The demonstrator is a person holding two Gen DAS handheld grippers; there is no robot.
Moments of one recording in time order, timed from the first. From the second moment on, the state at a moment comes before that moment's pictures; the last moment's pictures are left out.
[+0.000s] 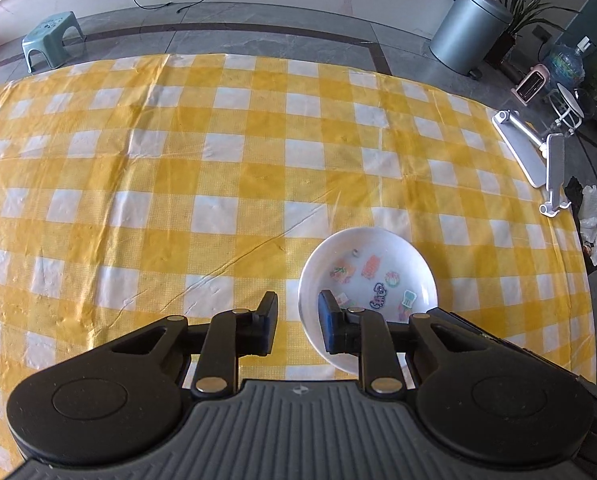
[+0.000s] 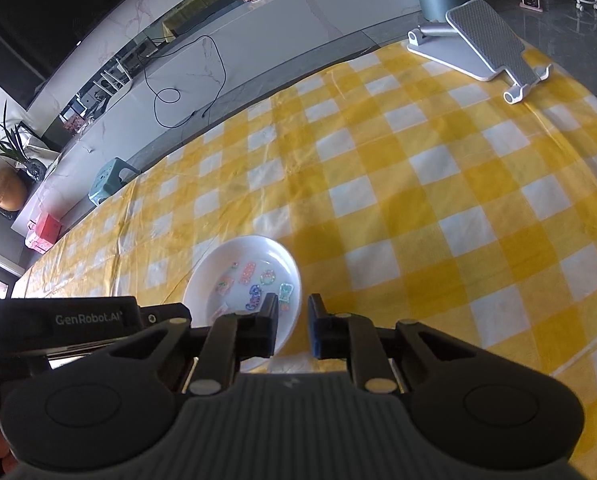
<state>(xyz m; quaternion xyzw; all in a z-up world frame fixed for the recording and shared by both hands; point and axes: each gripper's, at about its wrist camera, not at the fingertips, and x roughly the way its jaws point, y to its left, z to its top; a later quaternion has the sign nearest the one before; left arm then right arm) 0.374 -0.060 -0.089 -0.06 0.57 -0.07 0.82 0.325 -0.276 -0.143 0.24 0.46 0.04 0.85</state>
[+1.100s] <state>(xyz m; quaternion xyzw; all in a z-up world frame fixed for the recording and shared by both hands) 0.292 -0.055 -0.025 -0.07 0.53 -0.05 0.84 0.263 -0.276 -0.101 0.27 0.44 0.06 0.86</state>
